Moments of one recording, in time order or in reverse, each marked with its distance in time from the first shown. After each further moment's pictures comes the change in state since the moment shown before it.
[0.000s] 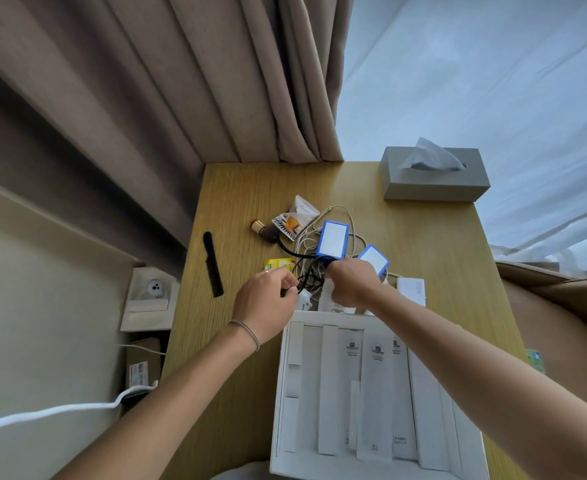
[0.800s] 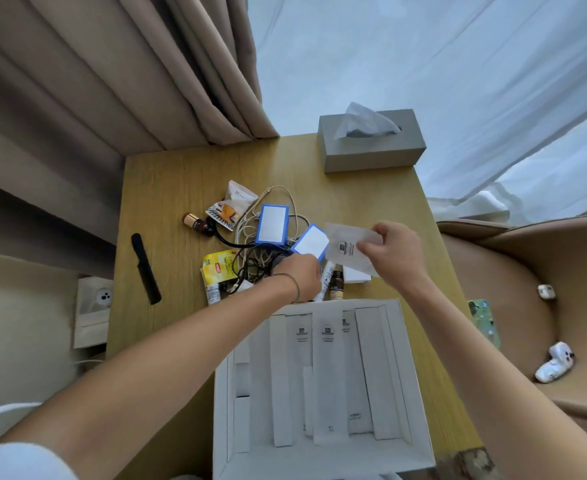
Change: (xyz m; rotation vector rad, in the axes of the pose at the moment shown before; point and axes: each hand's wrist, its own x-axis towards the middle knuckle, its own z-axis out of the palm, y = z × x) left_hand 0.076 0.104 0.118 0.310 -0.578 0.125; right_hand -0.088 0.129 -0.004 0.760 0.545 0.462
